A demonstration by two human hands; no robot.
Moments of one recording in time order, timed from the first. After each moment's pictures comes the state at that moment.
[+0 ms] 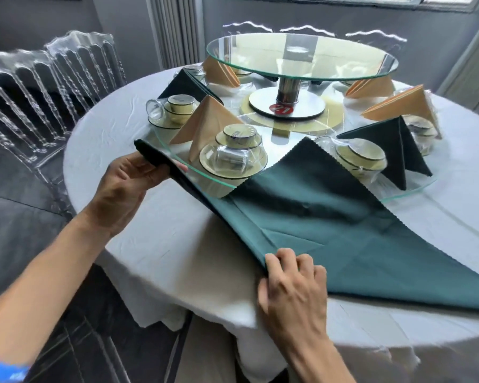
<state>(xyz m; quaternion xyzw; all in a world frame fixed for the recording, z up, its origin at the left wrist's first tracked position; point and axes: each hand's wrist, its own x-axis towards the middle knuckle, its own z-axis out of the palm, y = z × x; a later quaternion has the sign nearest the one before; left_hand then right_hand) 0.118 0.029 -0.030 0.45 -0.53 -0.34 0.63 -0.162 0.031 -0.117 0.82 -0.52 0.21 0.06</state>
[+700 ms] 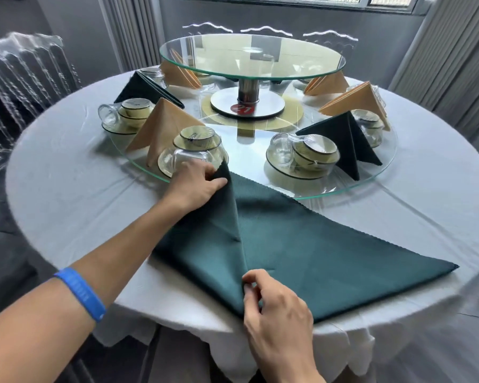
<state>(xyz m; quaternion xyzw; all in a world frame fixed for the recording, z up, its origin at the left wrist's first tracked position) 0.017 -0.097 -0.058 0.71 -0.61 -0.11 0.33 -0.192 0.051 -0.122 0.75 -0.58 0.29 -0.10</state>
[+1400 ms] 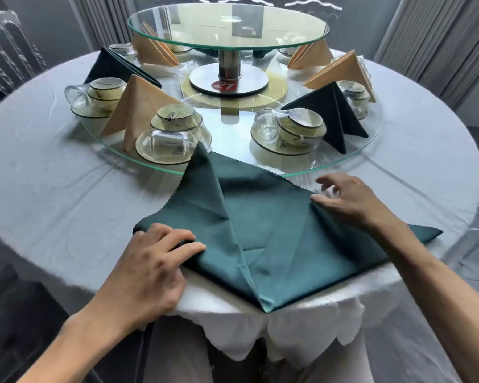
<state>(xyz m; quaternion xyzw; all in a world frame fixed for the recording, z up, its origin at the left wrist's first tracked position) 0.009 0.065 -0.104 0.56 -0.80 0.08 0.18 -0.318 -0.124 -0.079 0.77 -0.61 0.13 -0.14</state>
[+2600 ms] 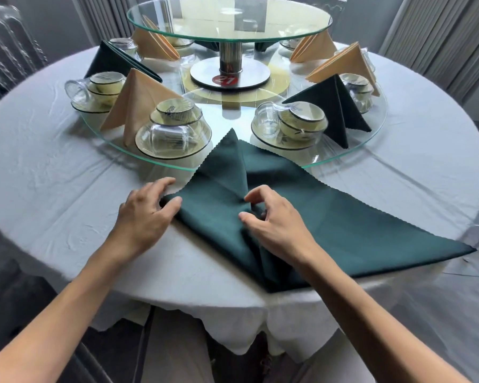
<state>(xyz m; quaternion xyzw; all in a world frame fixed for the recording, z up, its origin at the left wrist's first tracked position) 0.037 -0.007 -0.104 0.73 -0.59 -0.16 0.31 -0.211 -0.049 -0.099 0.76 -0.53 0.24 -0.30</state>
